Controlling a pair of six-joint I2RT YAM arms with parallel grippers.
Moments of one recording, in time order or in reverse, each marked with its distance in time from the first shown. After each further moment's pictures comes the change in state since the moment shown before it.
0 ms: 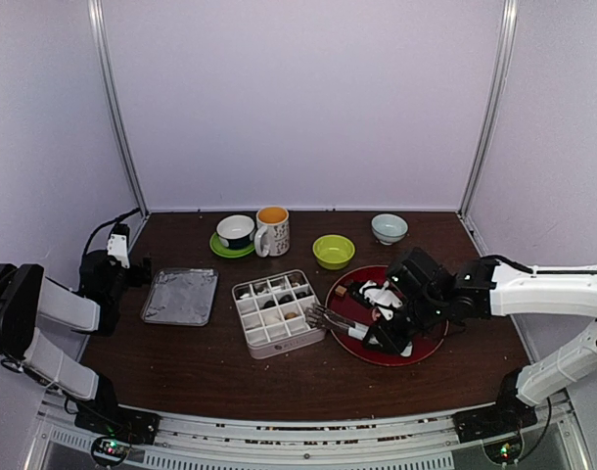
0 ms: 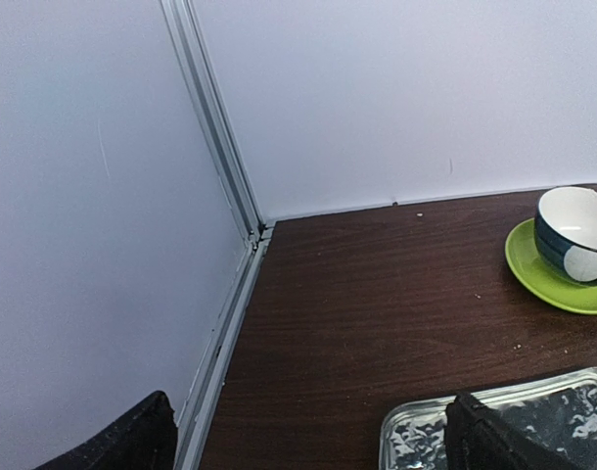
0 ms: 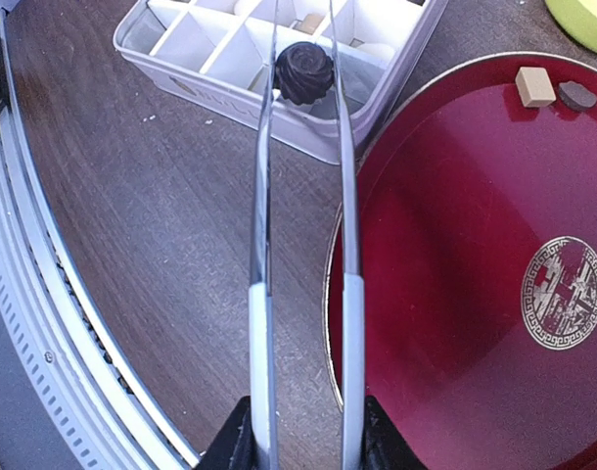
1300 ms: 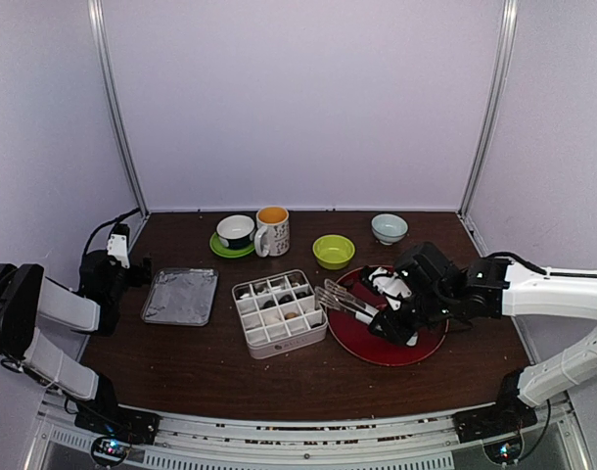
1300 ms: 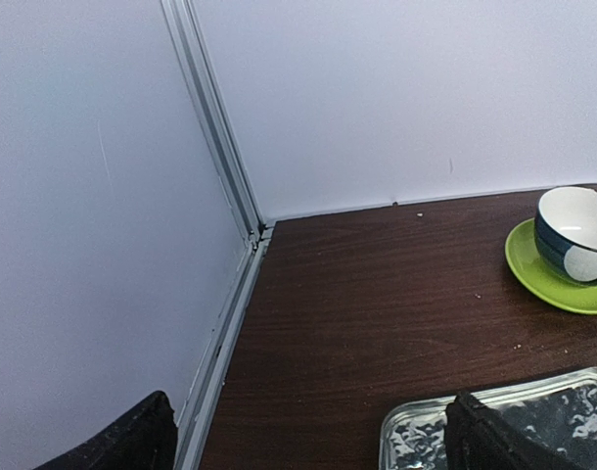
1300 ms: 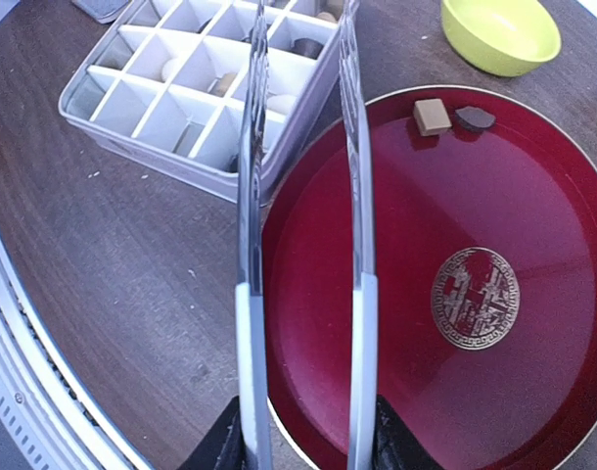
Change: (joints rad) left arm 0.000 0.000 0.000 0.000 0.000 0.000; right arm 0.002 -0.063 0.001 0.002 0.172 0.020
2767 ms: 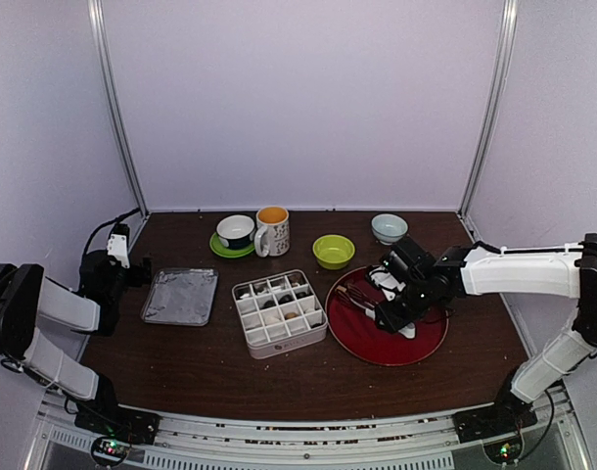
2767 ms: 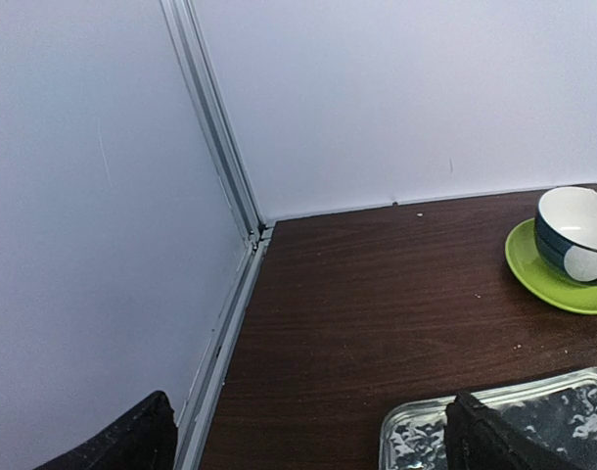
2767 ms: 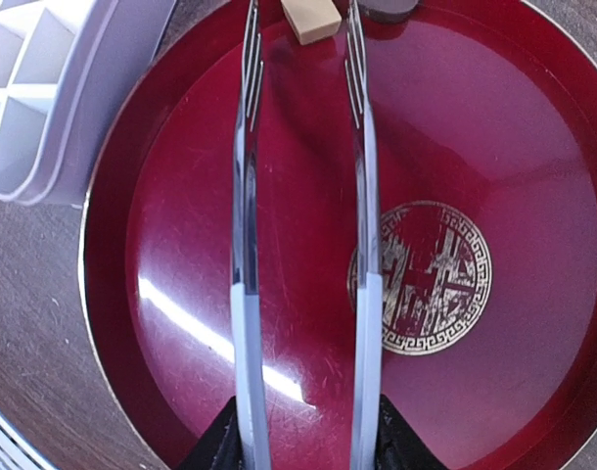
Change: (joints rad) left arm 0.000 0.000 0.000 0.000 0.000 0.000; right arm -0.179 0.254 0.069 -0.033 -0.002 0.022
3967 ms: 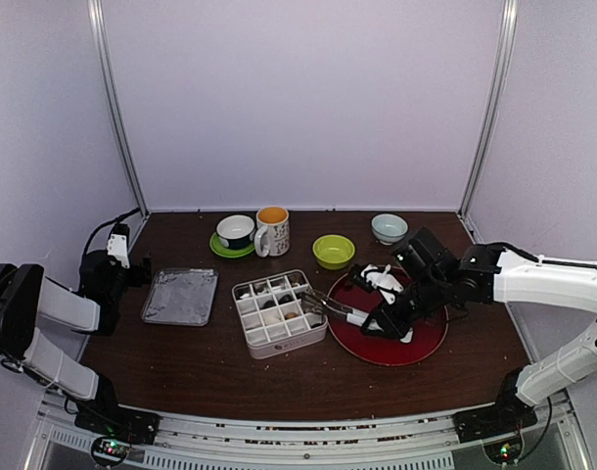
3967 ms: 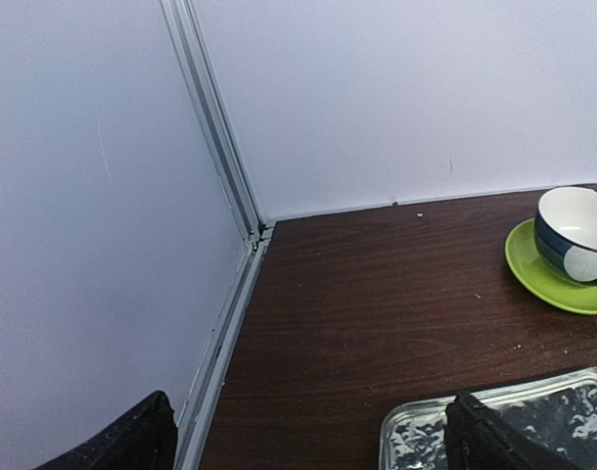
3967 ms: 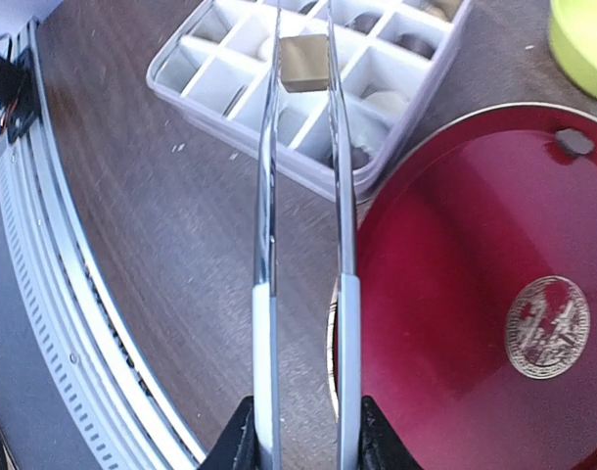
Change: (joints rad) left arm 0.000 0.000 0.000 0.000 0.000 0.000; right arm 0.115 -0.189 0.009 -0.005 -0.256 -0.116
